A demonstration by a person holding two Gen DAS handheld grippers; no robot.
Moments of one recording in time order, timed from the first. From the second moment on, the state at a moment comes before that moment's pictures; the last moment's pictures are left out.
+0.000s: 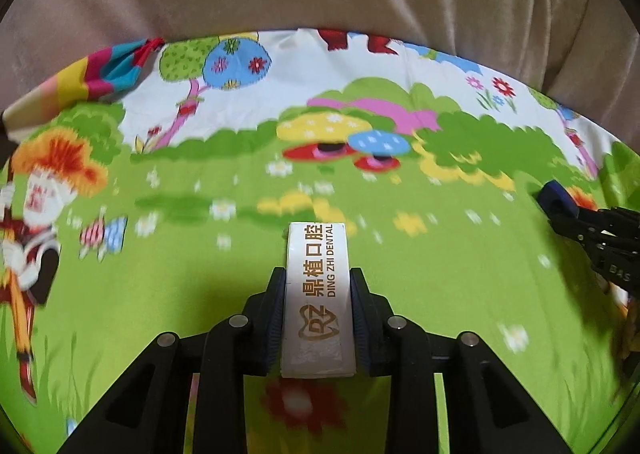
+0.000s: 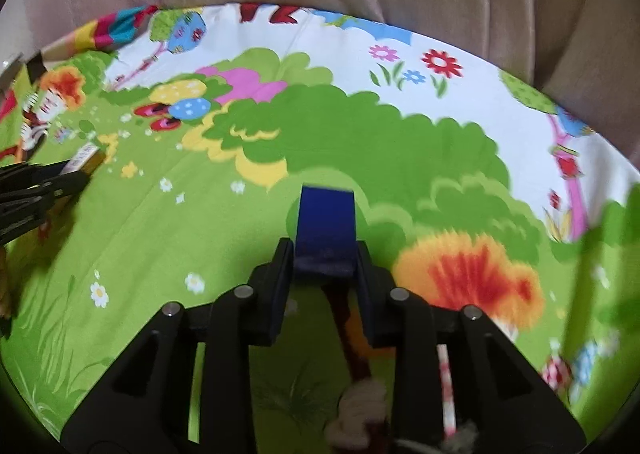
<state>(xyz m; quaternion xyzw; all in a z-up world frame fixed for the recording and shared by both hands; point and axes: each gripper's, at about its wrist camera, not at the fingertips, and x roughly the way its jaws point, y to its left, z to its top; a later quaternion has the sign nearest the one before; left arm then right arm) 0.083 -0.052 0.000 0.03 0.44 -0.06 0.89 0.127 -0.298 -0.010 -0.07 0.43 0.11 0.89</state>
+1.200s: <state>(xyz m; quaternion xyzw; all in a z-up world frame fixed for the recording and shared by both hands) -0.247 0.001 0.182 -0.01 0.06 -0.06 1.00 -0.244 -0.189 0.184 -0.06 -0.01 0.09 0.99</state>
